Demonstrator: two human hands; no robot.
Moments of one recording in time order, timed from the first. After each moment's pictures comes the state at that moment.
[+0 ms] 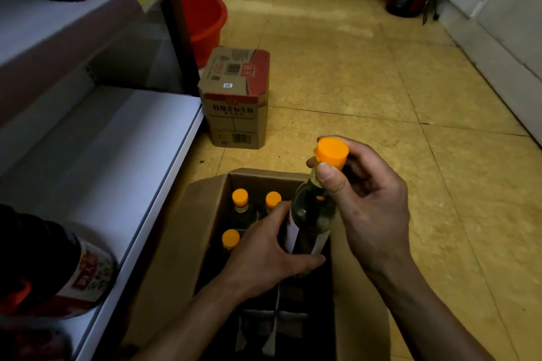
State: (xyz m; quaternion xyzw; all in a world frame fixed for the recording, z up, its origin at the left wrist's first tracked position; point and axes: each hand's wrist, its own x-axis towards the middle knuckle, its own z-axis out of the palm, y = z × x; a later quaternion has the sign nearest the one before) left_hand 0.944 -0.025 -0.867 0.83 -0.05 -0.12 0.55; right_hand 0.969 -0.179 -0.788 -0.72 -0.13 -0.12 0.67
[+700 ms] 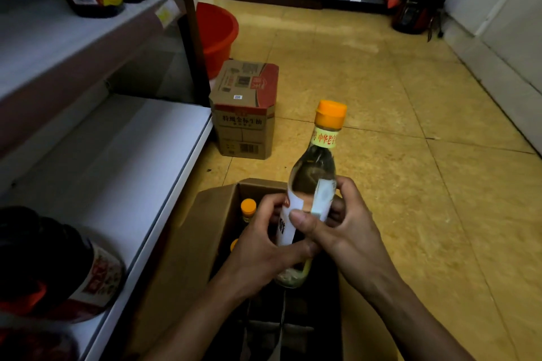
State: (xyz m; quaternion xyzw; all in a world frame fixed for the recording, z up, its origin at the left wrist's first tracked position) left_hand 0.943 -0.009 -0.852 0.75 -0.01 -0.08 0.66; right_hand 0.964 -0.169 -0.807 -0.76 -0.05 0.09 0.64
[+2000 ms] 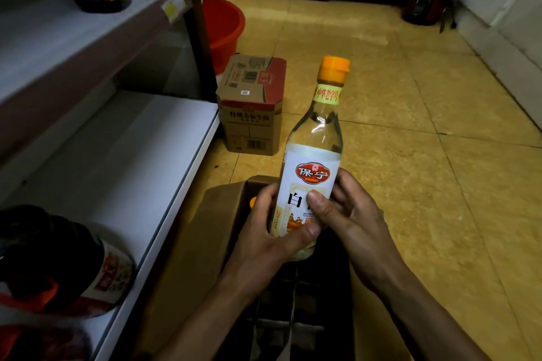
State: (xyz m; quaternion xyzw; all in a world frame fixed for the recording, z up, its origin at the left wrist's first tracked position) left_hand 0.944 -0.006 -0.849 0.68 0.04 -0.05 0.73; right_hand 0.979 -0.161 -0.816 -0.71 -0.07 0.09 0.69
